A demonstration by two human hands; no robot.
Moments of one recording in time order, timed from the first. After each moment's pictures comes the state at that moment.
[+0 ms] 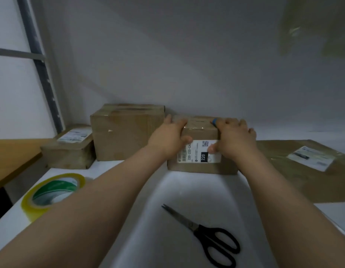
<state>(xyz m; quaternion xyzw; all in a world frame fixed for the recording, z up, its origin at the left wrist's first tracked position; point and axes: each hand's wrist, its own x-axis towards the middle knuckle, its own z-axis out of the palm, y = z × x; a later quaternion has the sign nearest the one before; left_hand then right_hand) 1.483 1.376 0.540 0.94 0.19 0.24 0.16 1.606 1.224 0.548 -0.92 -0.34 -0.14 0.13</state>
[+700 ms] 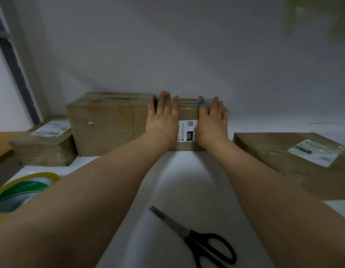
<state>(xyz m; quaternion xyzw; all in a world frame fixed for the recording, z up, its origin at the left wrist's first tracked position) 1.542 1.387 0.527 0.92 0.30 0.17 -0.17 1.649 1.297 0.505 -0.89 -0.35 -0.20 0.22</state>
